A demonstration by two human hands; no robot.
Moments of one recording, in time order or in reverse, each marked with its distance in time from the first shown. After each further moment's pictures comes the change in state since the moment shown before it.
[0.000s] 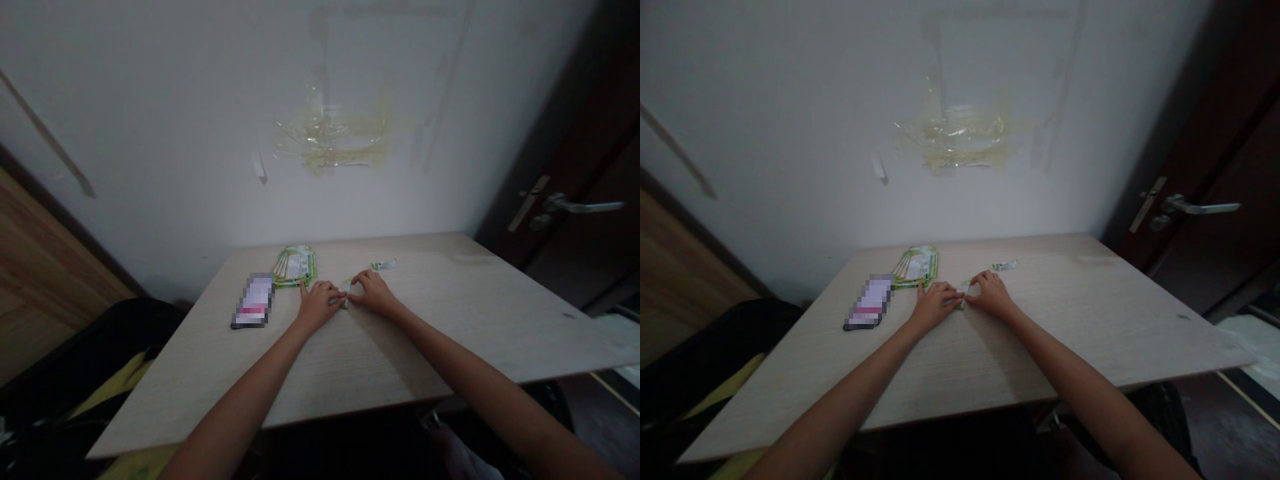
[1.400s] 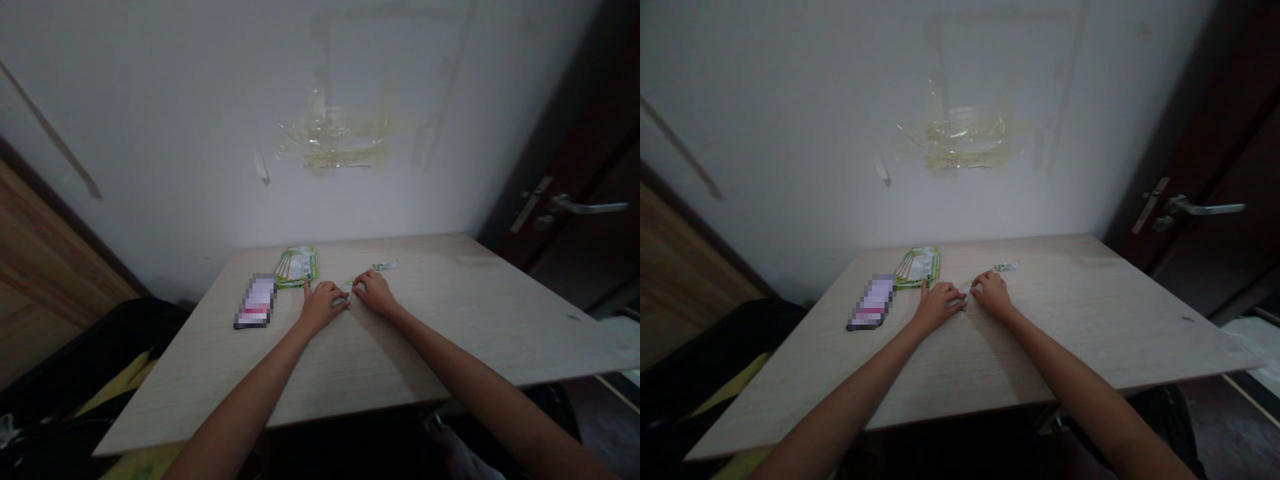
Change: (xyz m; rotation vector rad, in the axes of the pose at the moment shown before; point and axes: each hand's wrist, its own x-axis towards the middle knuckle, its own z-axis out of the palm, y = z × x) left_hand 0.000 0.001 -0.001 0.019 0.004 0.038; right_hand 0.005 0.001 0.007 -0.006 0.014 0.094
